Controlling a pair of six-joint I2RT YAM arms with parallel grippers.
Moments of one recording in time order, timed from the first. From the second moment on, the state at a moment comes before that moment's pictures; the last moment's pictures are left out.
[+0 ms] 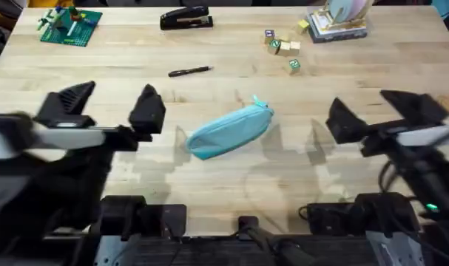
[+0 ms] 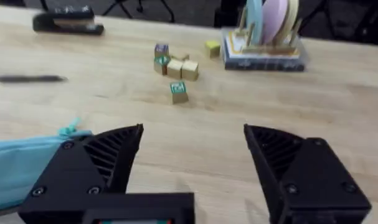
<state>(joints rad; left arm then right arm) -0.01 0.01 0.36 -0.47 0.01 -0.01 0.00 0.01 0.31 -0.54 -0.10 -0.05</state>
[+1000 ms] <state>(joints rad) -0.01 0.67 1.08 -1.09 0.21 0.09 0.00 0.46 0.97 -0.93 -0.11 -0.04</state>
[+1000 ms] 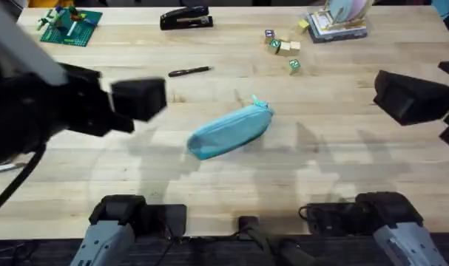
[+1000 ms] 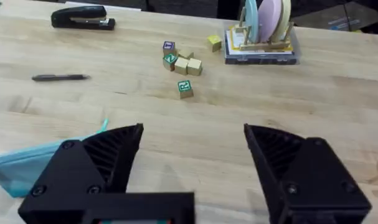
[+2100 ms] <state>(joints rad) -0.26 1.26 1.08 -1.23 0.41 0.61 0.00 0.46 0.97 -0.90 -0.11 -0.04</state>
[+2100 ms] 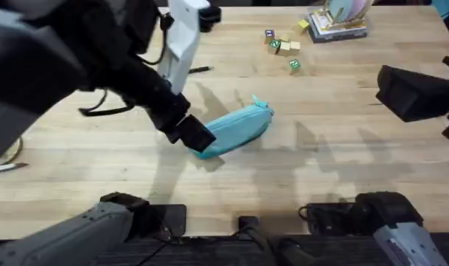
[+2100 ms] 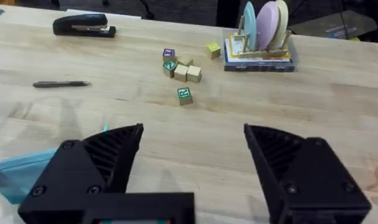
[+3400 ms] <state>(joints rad) -0.27 1.54 1.08 -1.20 0.43 0.49 0.00 0.46 0.97 -0.90 -0.10 -0.05</state>
